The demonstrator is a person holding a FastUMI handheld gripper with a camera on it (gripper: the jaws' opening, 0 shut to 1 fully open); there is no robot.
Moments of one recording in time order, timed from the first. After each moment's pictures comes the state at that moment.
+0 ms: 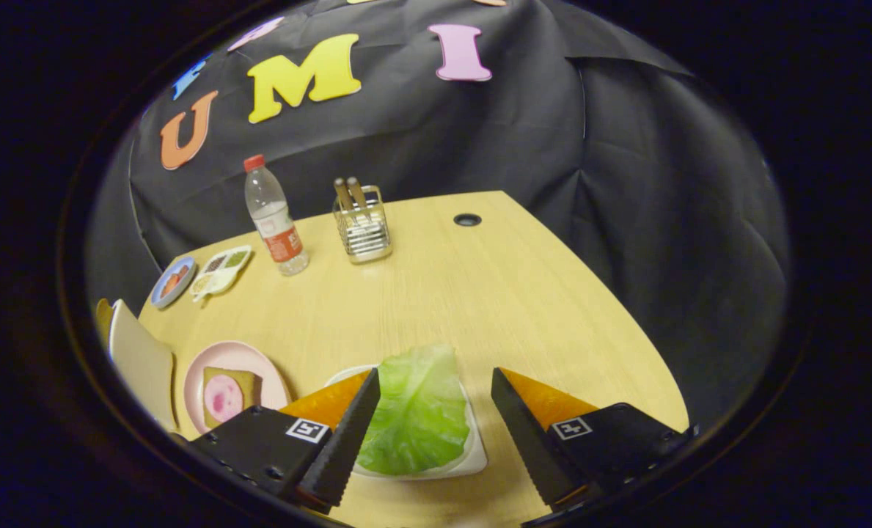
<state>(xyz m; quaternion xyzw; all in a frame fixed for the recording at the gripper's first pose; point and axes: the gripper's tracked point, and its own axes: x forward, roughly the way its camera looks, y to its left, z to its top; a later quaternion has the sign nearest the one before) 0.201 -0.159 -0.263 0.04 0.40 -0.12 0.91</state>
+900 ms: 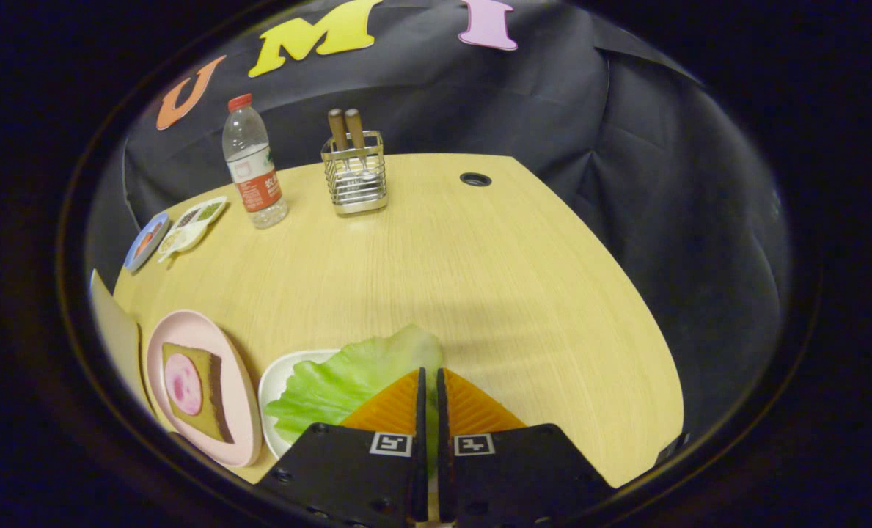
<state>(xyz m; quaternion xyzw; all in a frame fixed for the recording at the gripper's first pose) 0.212 -0.158 -0.294 -0.01 0.46 -0.13 0.88</state>
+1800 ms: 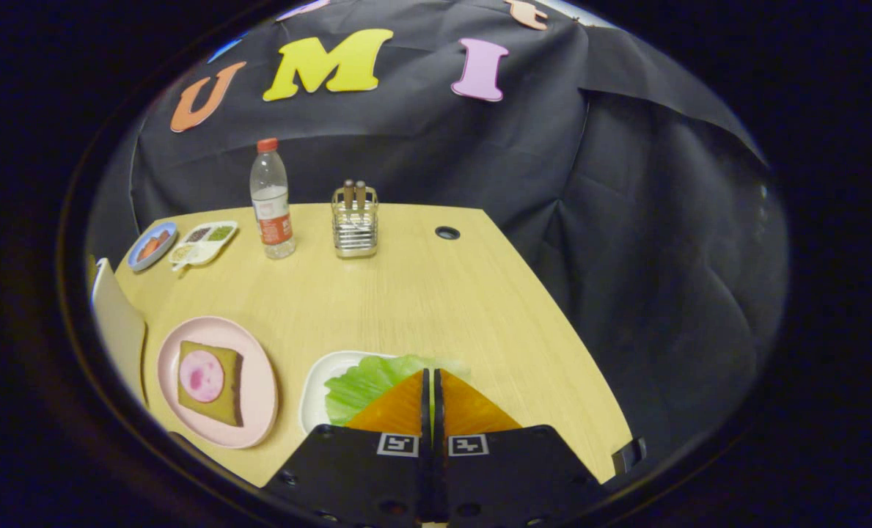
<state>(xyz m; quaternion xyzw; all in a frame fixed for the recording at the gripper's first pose) 0.168 -0.149 -0.198 -0.05 0.37 -0.15 0.92</state>
